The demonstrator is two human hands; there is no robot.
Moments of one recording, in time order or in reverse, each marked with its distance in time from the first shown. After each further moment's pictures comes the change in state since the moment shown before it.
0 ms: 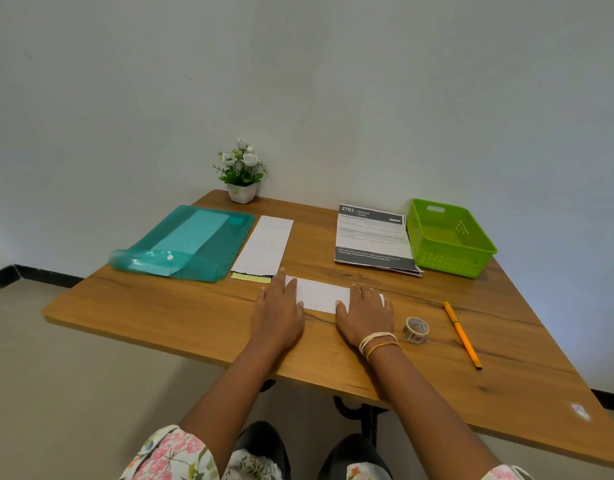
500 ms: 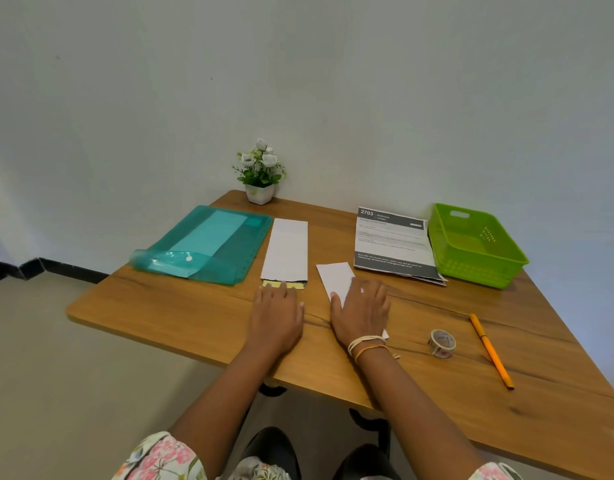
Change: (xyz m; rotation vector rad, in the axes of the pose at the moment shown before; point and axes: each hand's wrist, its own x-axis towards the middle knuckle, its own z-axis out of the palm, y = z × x) left_hand 0.007 -0.035 -0.011 0.204 0.009 0.042; right_hand 0.012 -0.052 0.009 0.101 0.331 0.047
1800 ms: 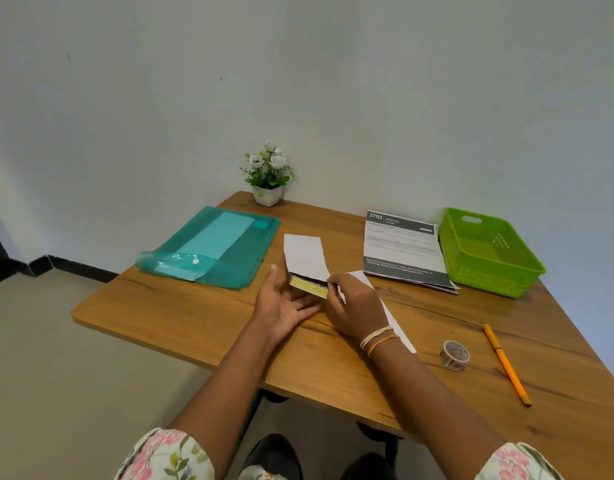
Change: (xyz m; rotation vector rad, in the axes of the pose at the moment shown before) left_hand 0.032 -0.006 -0.017 -2.207 -0.232 -0.683; right_hand 0.023 -0.007 -0.007 0.427 0.178 -0.628
